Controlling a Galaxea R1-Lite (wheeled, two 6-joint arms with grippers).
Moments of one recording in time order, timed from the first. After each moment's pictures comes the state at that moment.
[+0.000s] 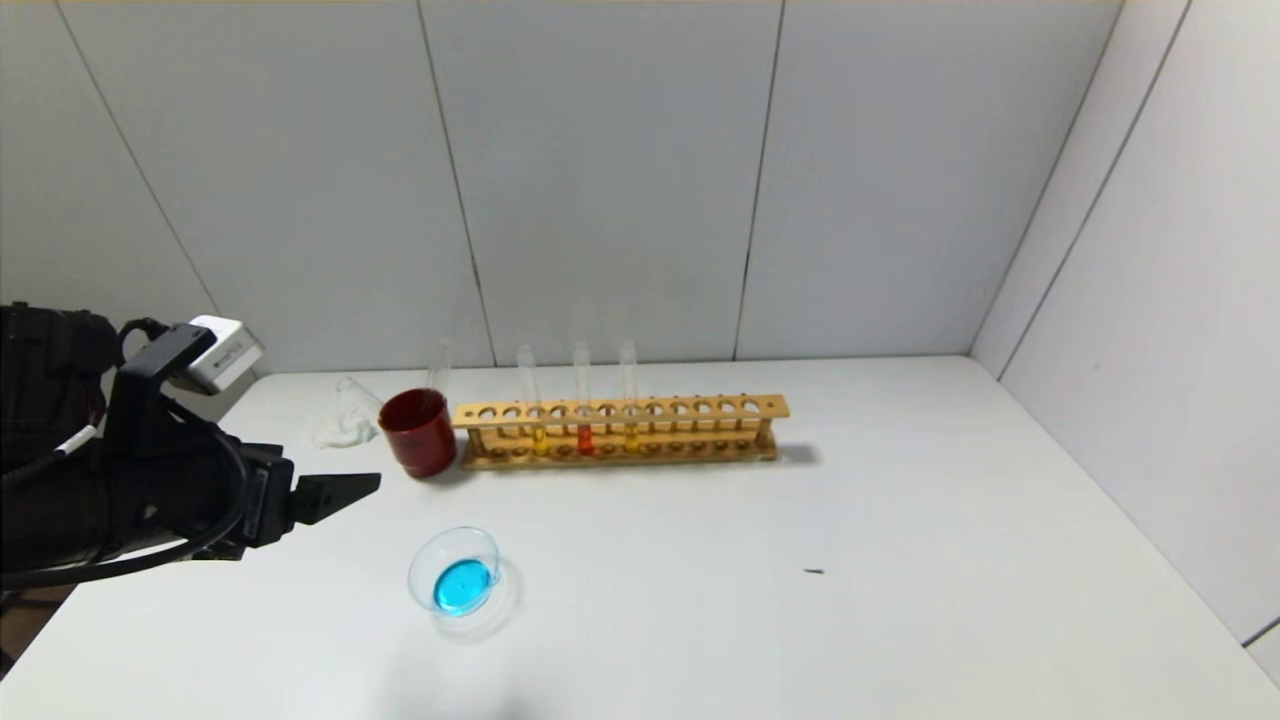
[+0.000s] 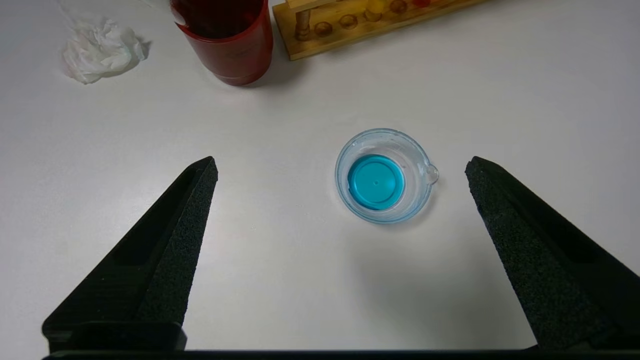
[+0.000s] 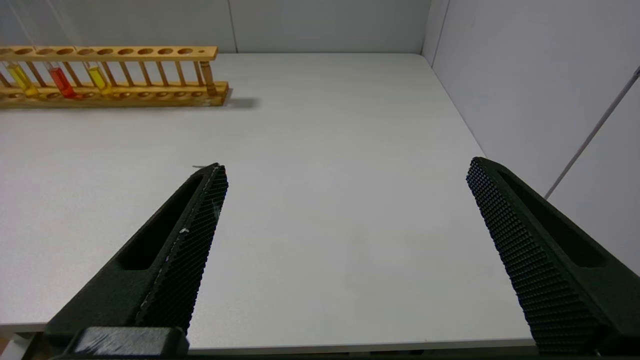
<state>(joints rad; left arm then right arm) -0.07 1.36 -0.68 -0.13 -0.23 0.11 0.00 0.00 0.00 0.00 0.00 0.00</state>
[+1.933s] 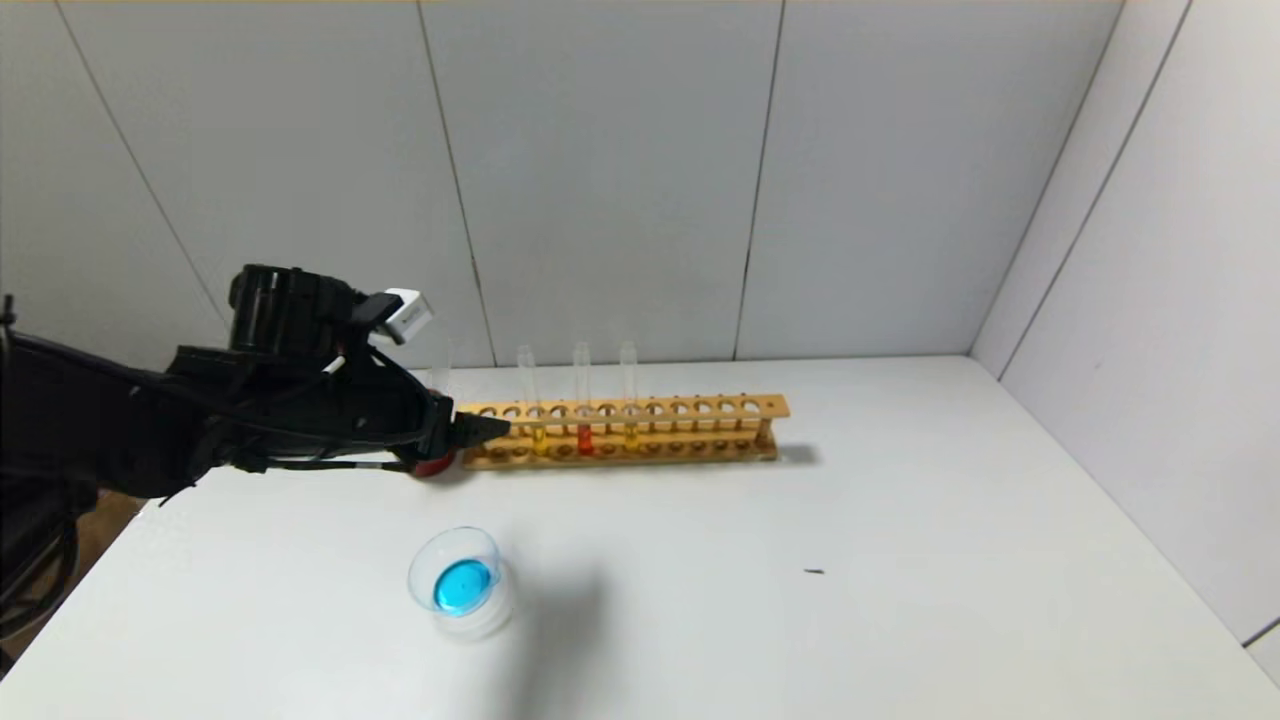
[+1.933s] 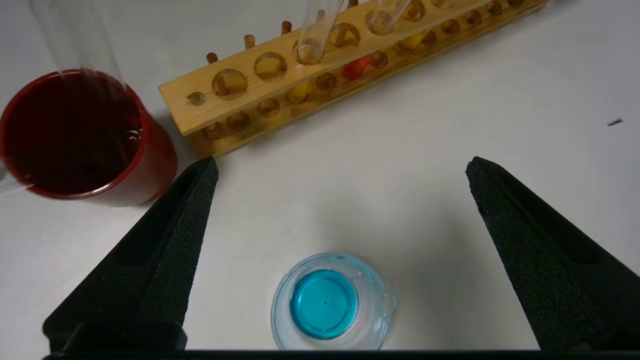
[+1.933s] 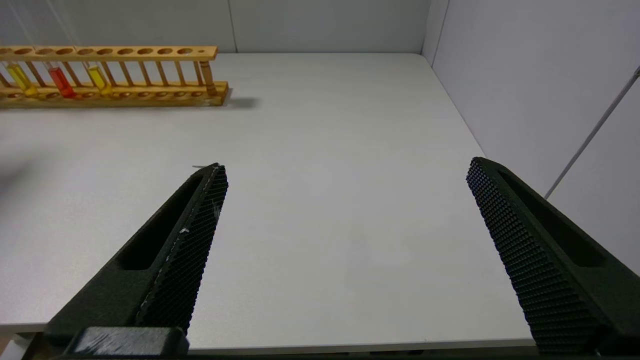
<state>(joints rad) -0.22 1.80 -0.96 -0.27 -0.30 0.03 0.00 0.00 0.00 0.00 0.00 0.00</state>
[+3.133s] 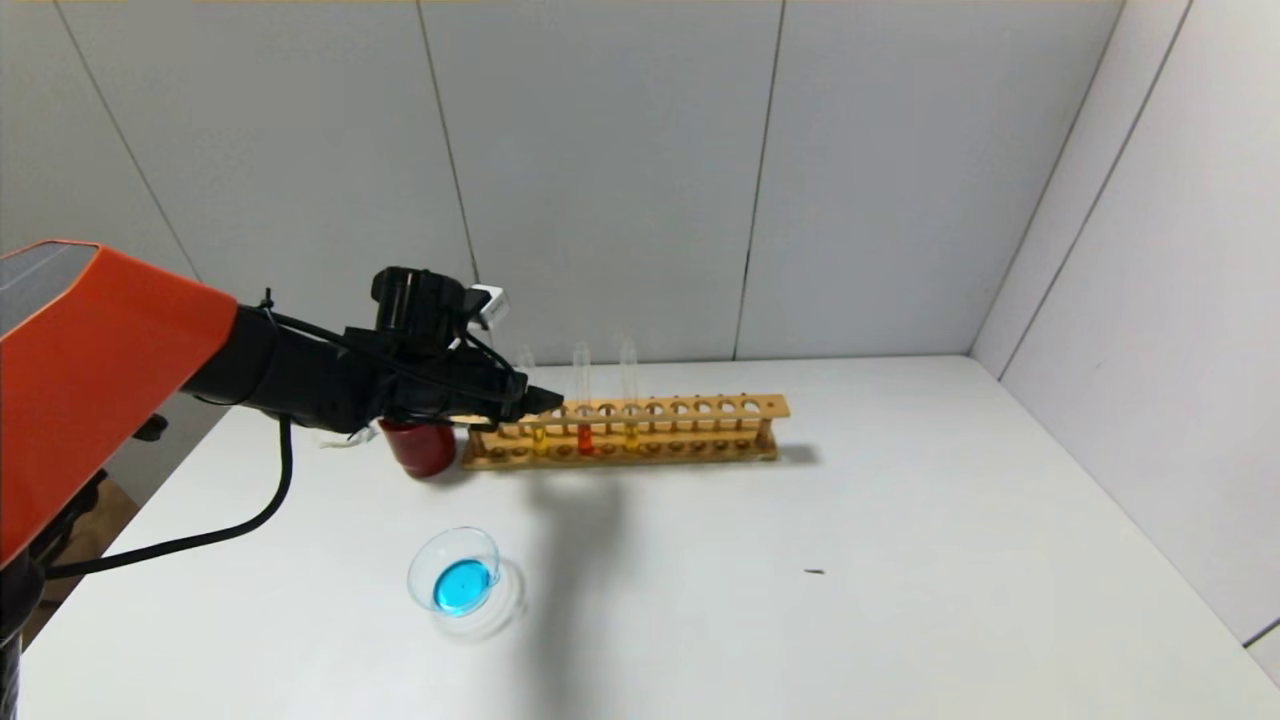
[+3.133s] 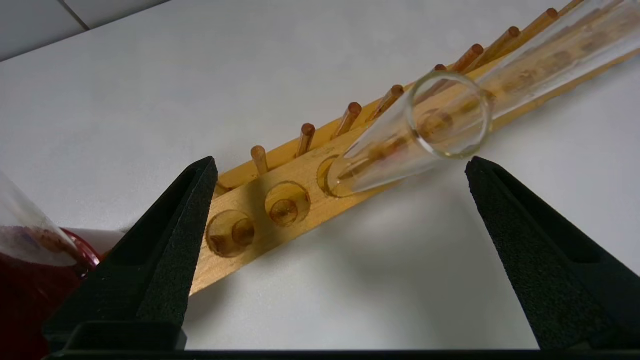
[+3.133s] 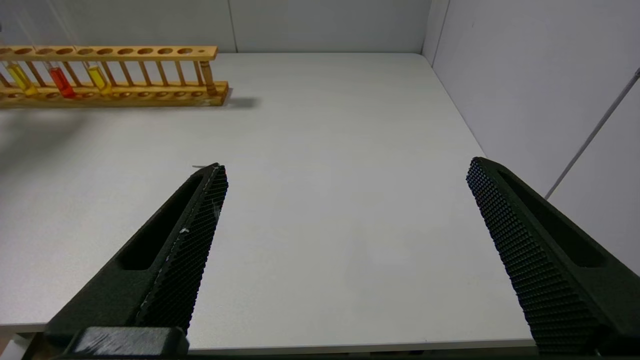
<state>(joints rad) -0.27 2.13 -1.31 -0.27 -0.23 0.04 0.00 0.00 0.00 0.00 0.00 0.00</state>
